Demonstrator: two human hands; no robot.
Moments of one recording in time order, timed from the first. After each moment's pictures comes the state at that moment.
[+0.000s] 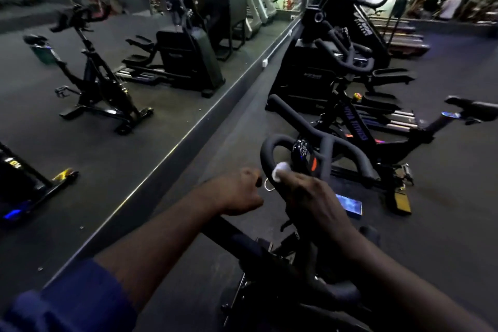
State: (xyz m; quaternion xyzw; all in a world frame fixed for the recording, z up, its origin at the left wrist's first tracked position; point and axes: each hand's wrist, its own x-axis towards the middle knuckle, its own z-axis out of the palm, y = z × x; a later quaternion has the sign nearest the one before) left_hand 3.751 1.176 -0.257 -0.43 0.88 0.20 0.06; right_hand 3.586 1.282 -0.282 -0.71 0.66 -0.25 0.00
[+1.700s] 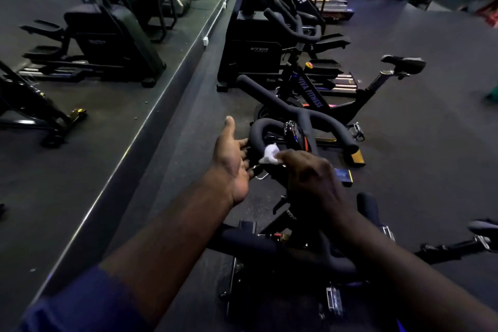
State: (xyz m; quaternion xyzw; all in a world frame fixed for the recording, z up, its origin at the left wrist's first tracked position) left_hand 3.722 1.144 -0.254 -0.43 0.39 0.78 -0.24; right_hand 3.606 1.267 -0.293 -0.59 0.73 -0.34 -0.06
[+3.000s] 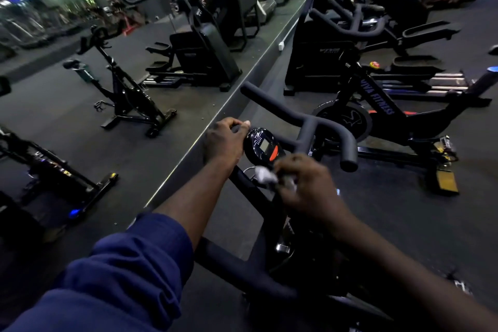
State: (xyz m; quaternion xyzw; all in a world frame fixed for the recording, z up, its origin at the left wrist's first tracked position) left_hand 3.624 1.143 -0.270 -0.64 0.68 0.18 -0.32; right_hand 3.482 1.294 -0.316 -0.67 0.58 -0.46 0.11
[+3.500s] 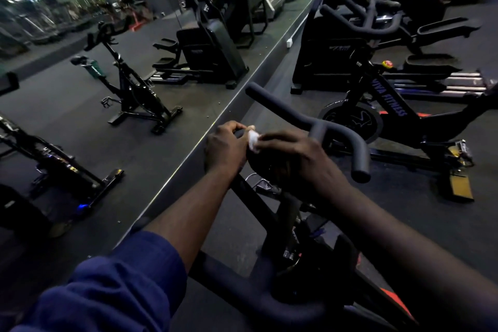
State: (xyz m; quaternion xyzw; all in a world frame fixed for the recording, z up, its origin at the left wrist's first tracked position) left_hand 3.626 1.131 -0.278 -0.63 0.68 0.17 -0.33; right_hand 3.460 1.224 -0.291 -0.76 0.44 -0.47 0.04
